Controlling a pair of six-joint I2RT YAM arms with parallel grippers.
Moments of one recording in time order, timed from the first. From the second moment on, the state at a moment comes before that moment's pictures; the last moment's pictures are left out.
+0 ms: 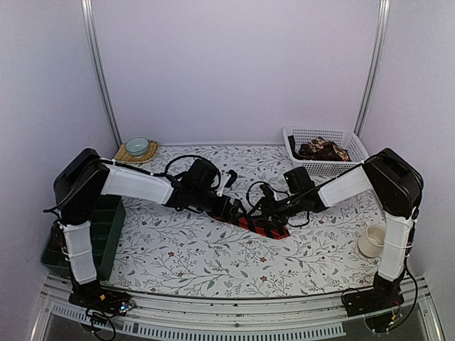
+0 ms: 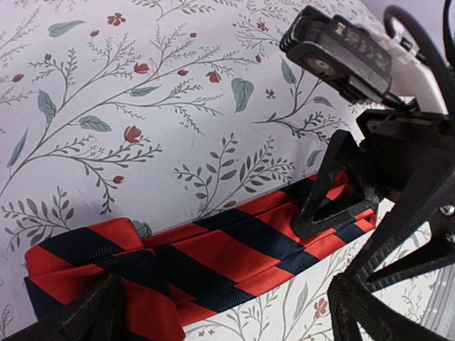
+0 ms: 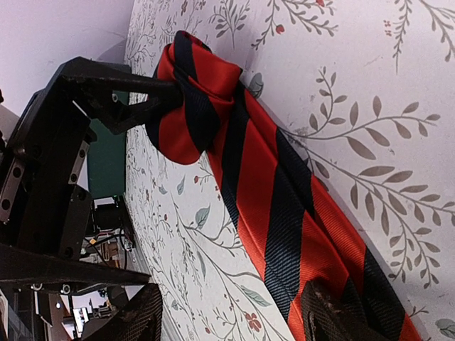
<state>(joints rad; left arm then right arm) -0.81 1.97 1.19 0.00 0.21 -0.31 0.60 1.97 0.98 0.19 -0.77 0.72</state>
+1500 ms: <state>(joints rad) -0.50 2.19 1.73 -0.75 0.63 1.14 0.60 1.97 1.09 -0.04 -0.74 0.53</state>
